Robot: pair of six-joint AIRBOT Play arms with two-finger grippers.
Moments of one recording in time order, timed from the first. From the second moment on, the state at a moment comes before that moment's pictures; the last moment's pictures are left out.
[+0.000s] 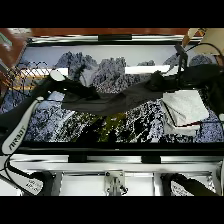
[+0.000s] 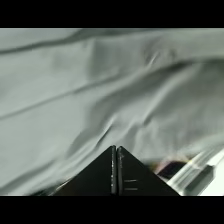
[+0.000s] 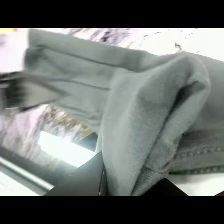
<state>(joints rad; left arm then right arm) -0.30 -1.75 1.49 0.71 -1.06 -1.30 0.03 -1.20 1.29 2.27 -1.16 -1.69</state>
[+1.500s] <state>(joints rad) 0.14 -0.98 1.49 0.74 -0.98 -1.29 0.50 -1.57 1.30 2.28 -0.80 -1.53</state>
